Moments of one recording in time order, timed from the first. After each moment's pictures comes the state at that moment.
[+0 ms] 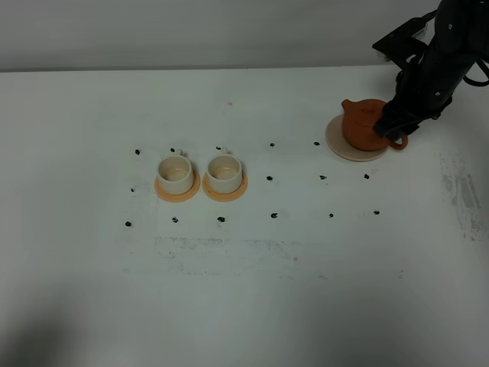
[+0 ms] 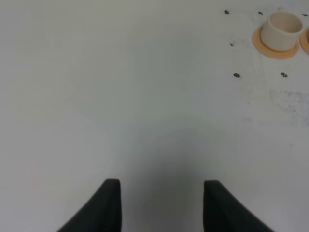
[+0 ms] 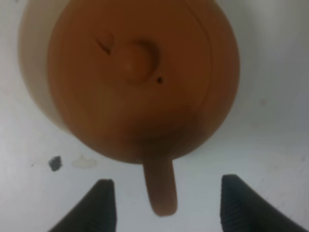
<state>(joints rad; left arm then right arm) 0.08 0.00 -0.46 -0.07 1.07 0.04 0.22 2.18 -1.75 0.05 0.98 -0.53</state>
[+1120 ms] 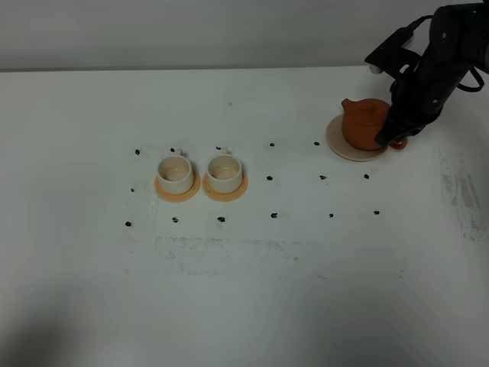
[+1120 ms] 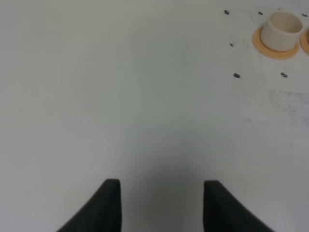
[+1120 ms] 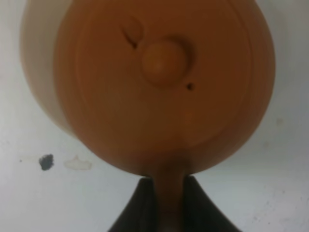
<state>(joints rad) 0.08 0.00 -0.46 -0.07 1.07 0.04 0.22 2.22 -1.75 0.06 0.96 -0.66</state>
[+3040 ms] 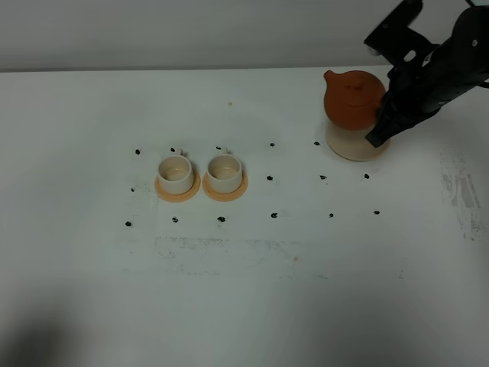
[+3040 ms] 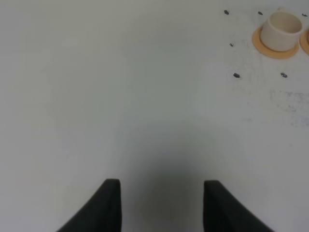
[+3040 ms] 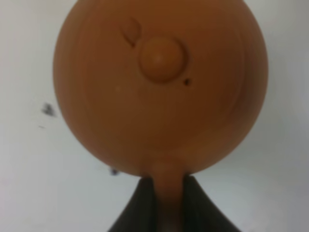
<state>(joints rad) 0.08 0.00 -0.46 -0.07 1.07 0.04 0.33 1.86 -1.39 0.11 0.69 -0.65</state>
